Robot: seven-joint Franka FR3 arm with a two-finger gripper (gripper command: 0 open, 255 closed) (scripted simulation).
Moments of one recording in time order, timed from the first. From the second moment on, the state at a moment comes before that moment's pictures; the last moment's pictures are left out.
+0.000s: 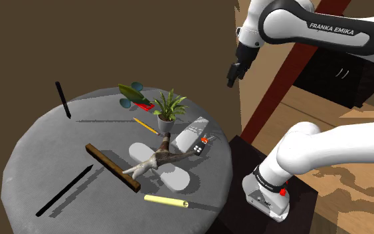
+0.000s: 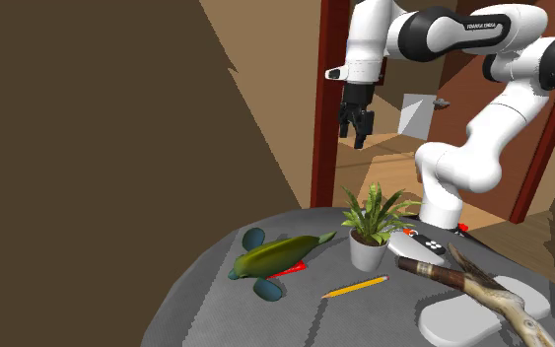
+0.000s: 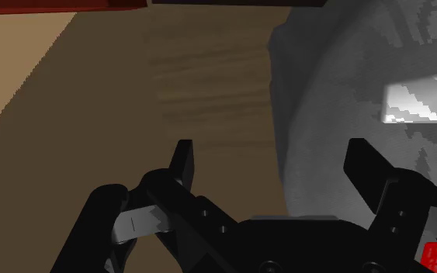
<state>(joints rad) -0.01 -0.74 0.00 -2.40 -0.11 1.66 -0.04</state>
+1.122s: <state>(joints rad) 0.11 -0.19 0.01 -2.00 0.08 1.78 -0.17</state>
